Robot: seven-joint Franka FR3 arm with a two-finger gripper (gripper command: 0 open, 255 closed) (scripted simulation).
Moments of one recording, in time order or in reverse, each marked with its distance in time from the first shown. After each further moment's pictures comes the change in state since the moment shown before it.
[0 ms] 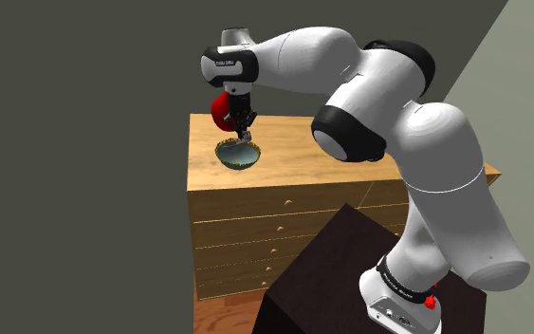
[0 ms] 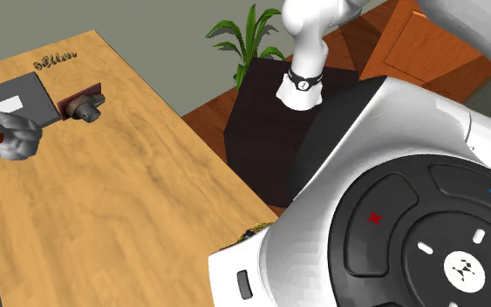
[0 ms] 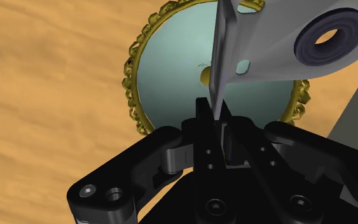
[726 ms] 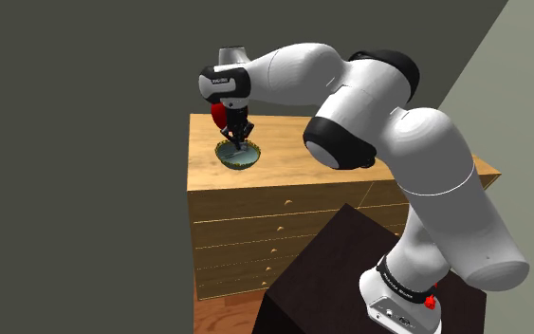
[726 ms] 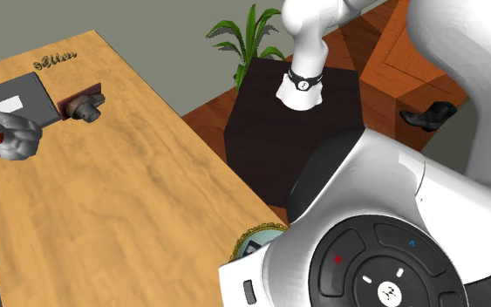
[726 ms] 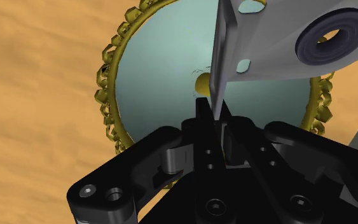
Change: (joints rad) arm -0.011 0.057 0.043 -0.032 0.045 0.077 -0.006
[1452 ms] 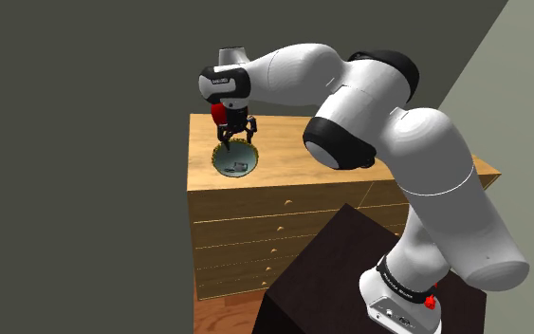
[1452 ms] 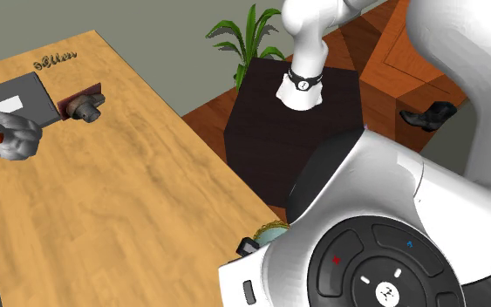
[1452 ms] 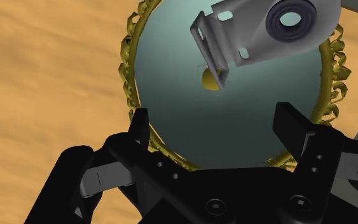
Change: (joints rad) arm -0.001 0.002 0.001 0.000 0.001 0.002 -0.001
